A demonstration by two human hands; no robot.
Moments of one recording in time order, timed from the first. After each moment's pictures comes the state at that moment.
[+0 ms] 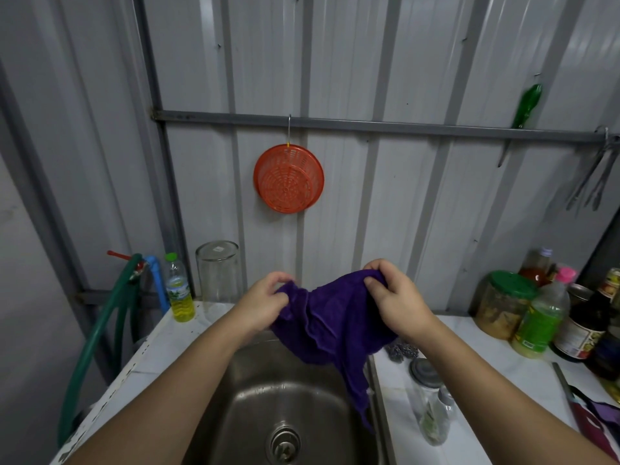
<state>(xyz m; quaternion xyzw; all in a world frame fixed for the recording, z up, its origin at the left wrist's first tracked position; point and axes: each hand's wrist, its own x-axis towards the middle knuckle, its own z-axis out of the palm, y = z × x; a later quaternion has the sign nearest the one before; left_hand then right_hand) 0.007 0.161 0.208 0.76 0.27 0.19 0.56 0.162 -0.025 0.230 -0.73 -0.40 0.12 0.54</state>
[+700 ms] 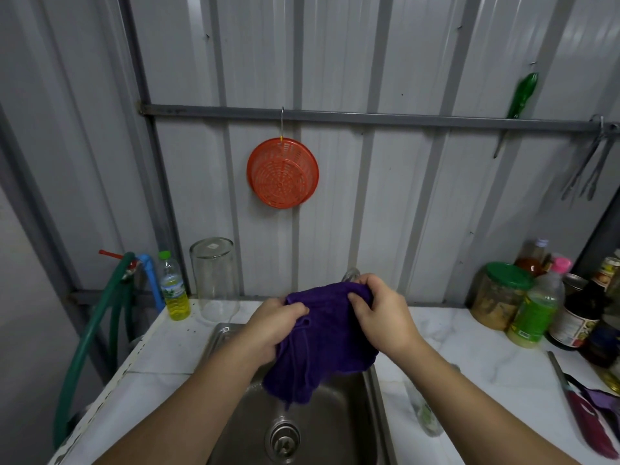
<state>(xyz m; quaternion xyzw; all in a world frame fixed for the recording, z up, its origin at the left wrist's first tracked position) 0.022 0.132 0.184 0.64 0.35 0.16 0.67 0.141 -0.022 0.205 -0.79 -0.39 0.02 0.47</state>
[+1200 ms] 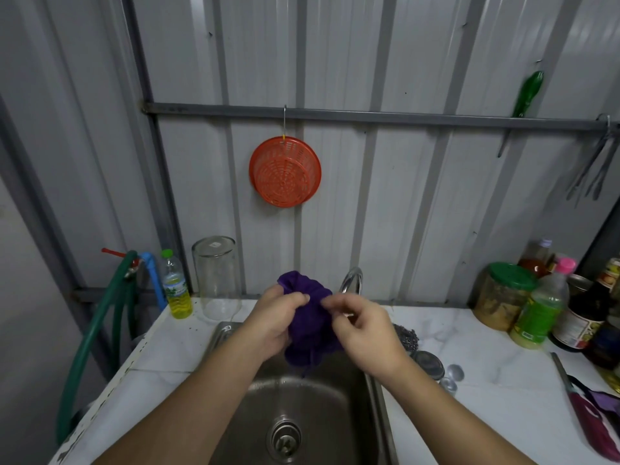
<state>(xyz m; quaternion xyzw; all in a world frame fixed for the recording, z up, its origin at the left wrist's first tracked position) 0.023 0.125 0.195 0.53 0.31 0.23 0.75 0.110 -0.014 0.187 -0.69 -0.44 0.13 0.56</state>
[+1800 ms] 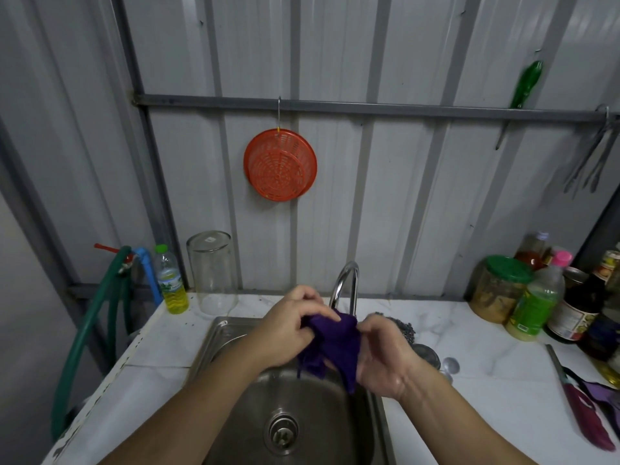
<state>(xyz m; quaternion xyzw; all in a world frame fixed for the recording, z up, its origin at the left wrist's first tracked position) 0.013 0.122 0.175 0.90 0.08 0.18 0.38 0.136 -0.031 0.154 -0.42 -0.05 0.57 0.70</state>
